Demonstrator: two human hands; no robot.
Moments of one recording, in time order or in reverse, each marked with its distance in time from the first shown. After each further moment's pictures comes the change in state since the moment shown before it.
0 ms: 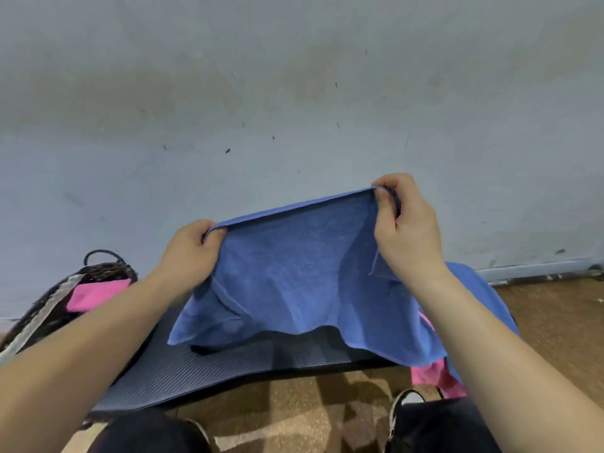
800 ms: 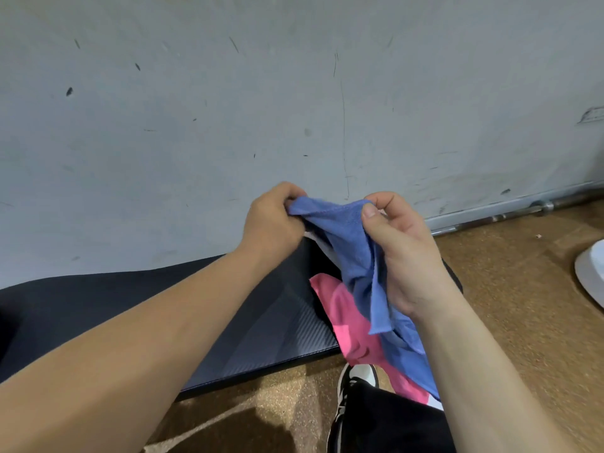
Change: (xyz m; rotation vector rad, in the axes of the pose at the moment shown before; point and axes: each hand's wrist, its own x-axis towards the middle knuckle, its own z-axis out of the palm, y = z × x) left_hand 0.021 0.130 0.288 -0.305 -0.262 0.203; right_hand -0.028 0.151 -0.062 0.827 -0.122 0.676
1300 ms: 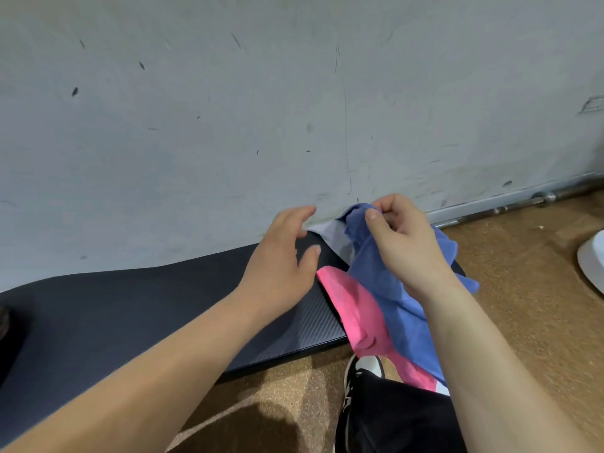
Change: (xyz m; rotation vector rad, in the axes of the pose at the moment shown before) left_hand -0.072 0.000 -0.013 0.108 -0.165 0.085; right_hand 0.013 0.020 -0.017 -0.595 0.153 -0.065
